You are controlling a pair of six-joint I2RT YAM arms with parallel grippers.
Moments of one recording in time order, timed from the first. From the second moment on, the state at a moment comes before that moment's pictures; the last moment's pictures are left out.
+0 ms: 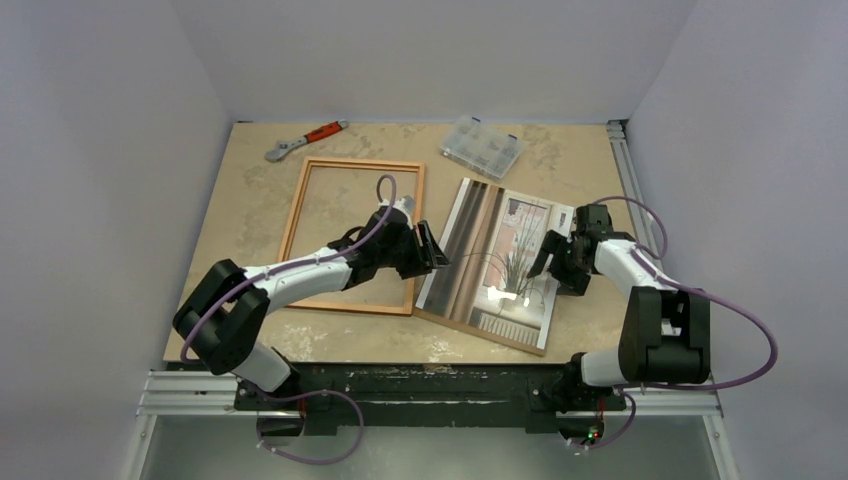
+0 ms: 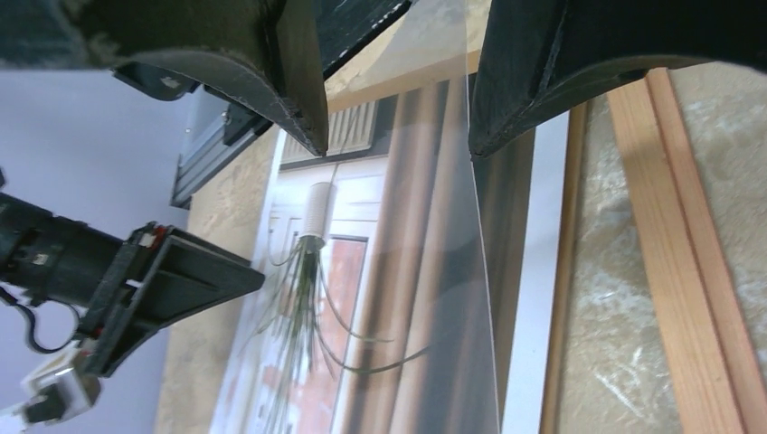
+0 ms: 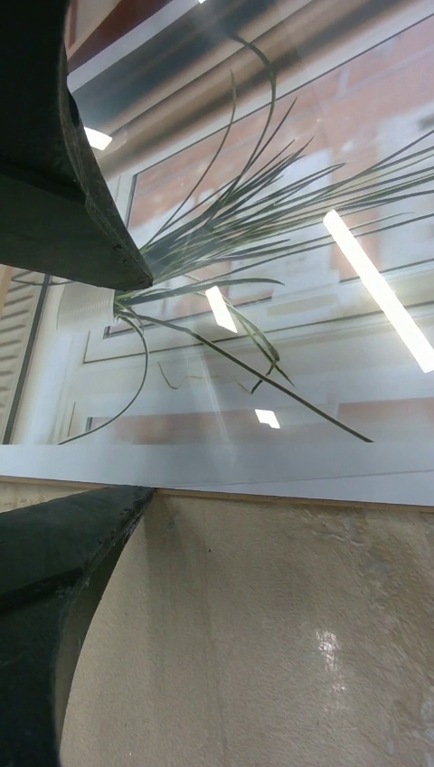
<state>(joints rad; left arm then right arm) -0.74 1.53 0.86 -0.02 0.18 -0.97 -0.05 1.41 0.75 -0.59 -0.21 0.45</state>
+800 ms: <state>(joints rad) -0.69 1.57 0.82 0.08 0.35 -1.03 -0.04 1.40 0.71 -0.54 -0.37 0.48</state>
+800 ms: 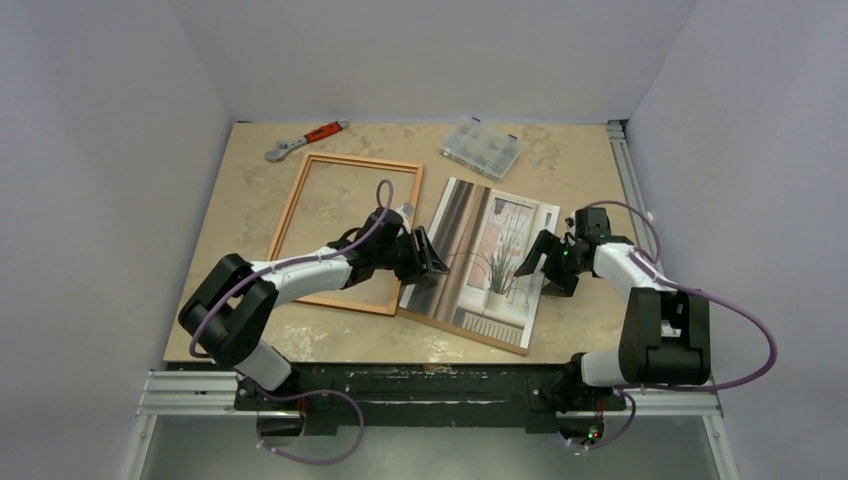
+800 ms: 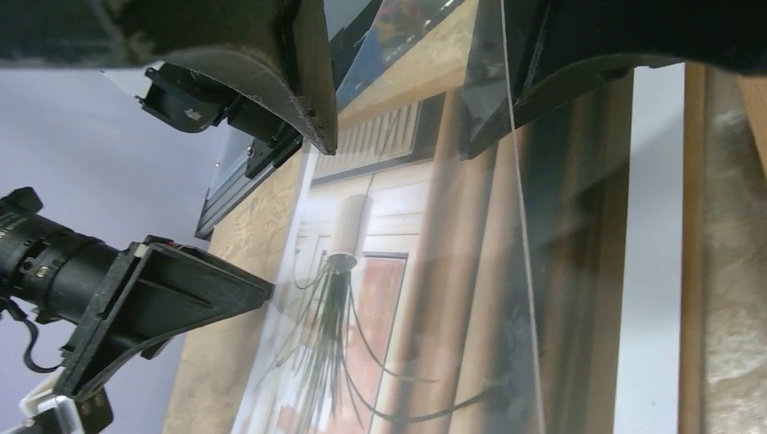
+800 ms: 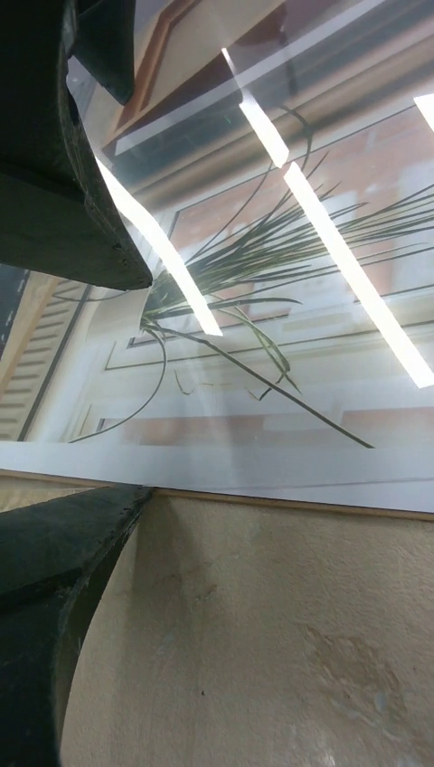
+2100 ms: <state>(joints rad) -0.29 1.05 0.86 -0.53 0.18 -0.68 -0.02 1.20 0.84 -0.76 -0.34 0.45</state>
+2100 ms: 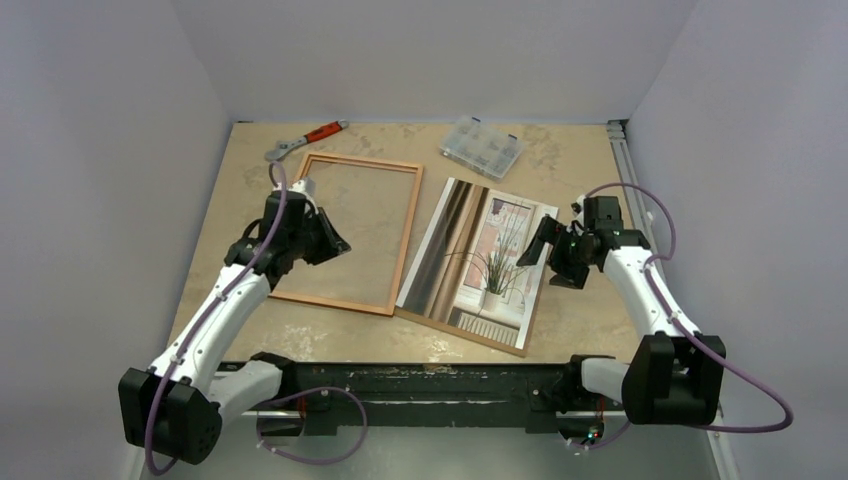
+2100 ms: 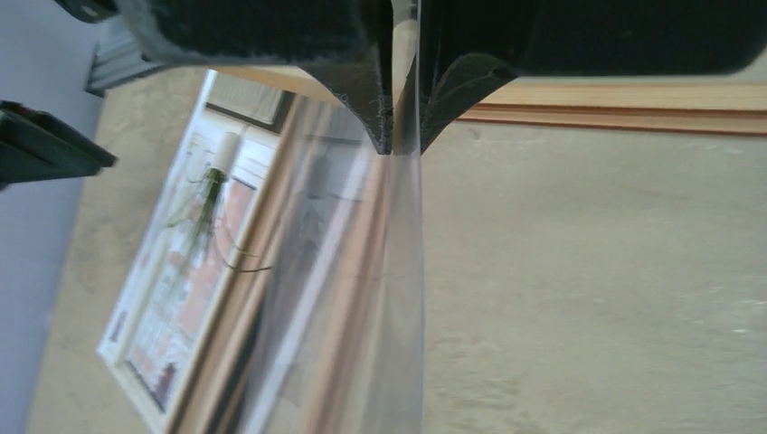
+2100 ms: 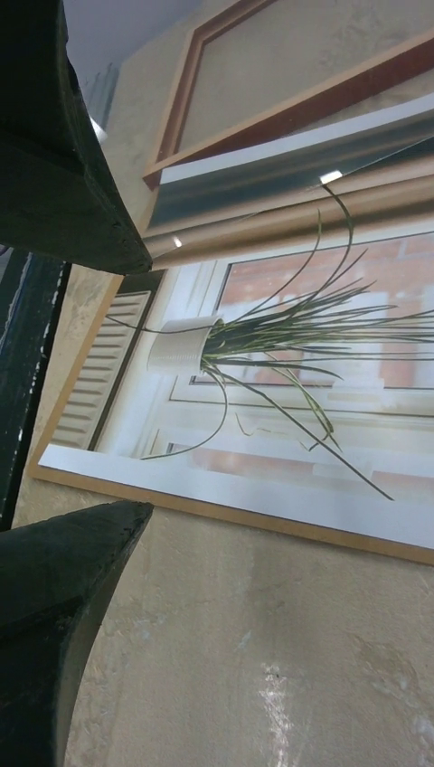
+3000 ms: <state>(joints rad) -0.22 0.97 0.68 -0.72 0.08 -0.59 0.34 1.61 1.00 -0.36 -0.59 0.55</state>
